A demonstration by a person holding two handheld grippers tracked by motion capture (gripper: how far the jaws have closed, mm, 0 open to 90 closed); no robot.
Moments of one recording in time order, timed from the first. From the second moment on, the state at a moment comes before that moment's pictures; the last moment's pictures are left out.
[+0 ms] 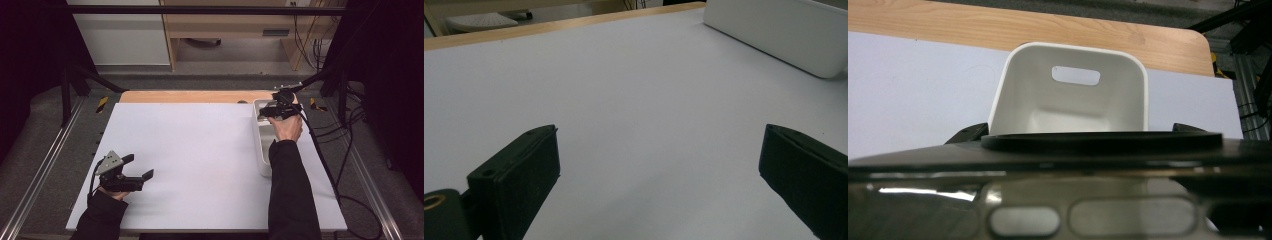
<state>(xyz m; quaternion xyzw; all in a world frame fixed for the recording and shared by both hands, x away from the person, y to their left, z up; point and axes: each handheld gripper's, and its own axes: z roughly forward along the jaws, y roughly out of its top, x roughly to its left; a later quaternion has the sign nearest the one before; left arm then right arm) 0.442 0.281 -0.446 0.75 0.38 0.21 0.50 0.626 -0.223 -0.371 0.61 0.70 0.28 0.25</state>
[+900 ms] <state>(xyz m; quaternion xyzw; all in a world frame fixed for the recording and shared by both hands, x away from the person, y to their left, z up) 0.443 0.280 -0.447 0.75 0.38 0.20 0.50 0.647 -0.220 -0.386 0.62 0.70 0.26 0.23</state>
